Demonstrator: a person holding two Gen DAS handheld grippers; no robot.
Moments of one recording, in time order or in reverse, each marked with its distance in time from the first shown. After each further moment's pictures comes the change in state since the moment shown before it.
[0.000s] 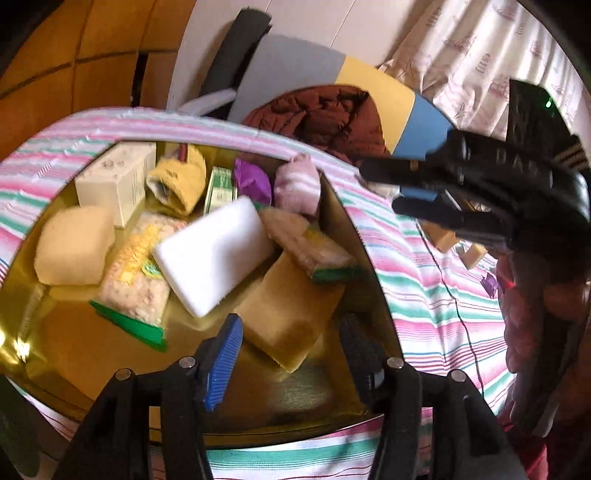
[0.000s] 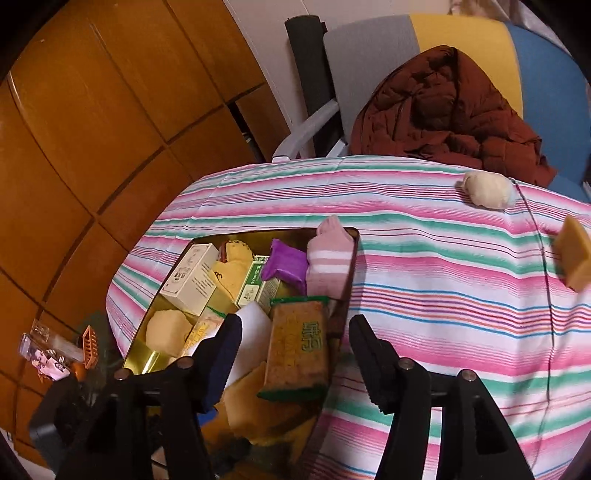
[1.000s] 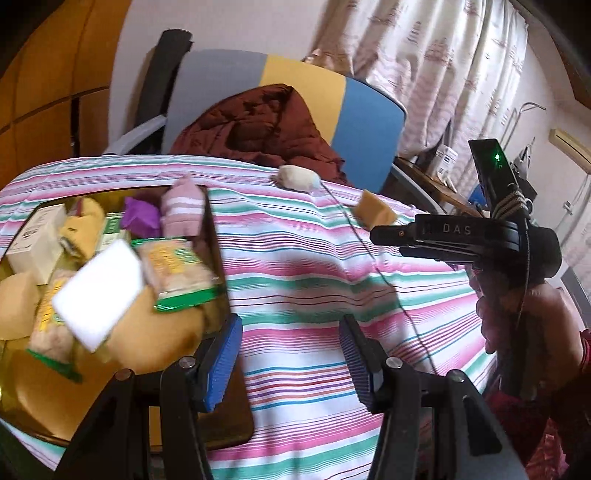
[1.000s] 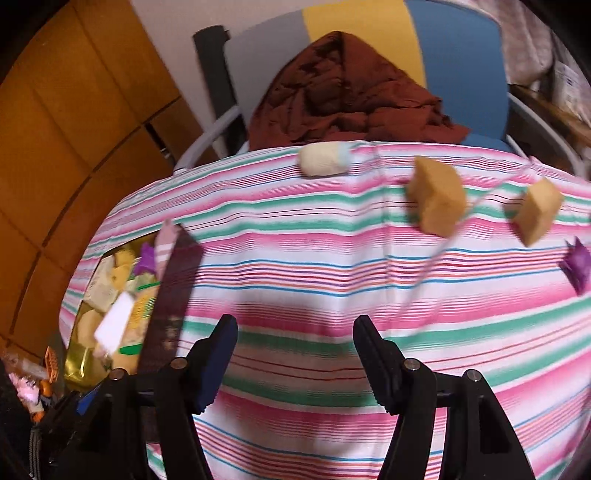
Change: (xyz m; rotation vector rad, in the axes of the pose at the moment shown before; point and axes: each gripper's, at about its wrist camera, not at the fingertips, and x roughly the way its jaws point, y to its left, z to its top) left arm 0.009 -0.100 0.002 0.198 0.002 -0.108; right arm -0.070 -0.150 -0.030 0.166 0.005 -0.222
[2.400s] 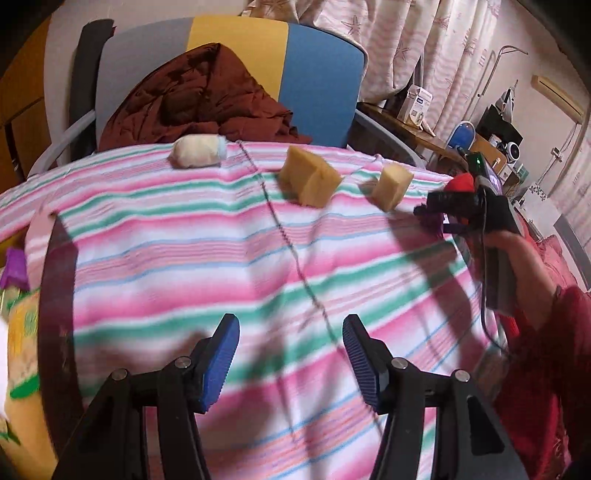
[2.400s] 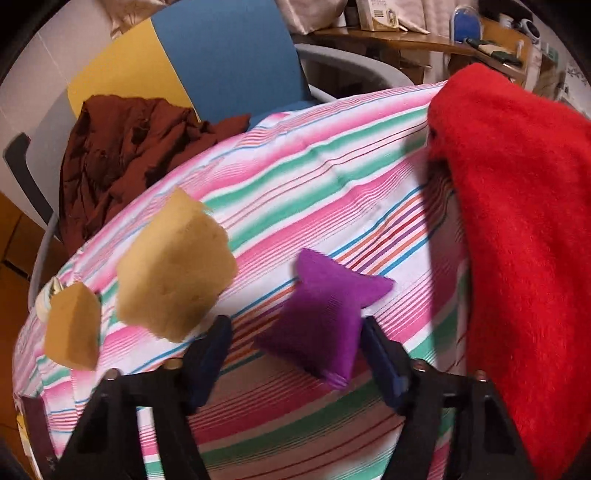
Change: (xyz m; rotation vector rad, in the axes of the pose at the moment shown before) left arm 0.112 -0.108 0.043 0.145 0.171 -0.043; right arm -0.005 -0.310 0.039 0.472 -0.028 -0.367
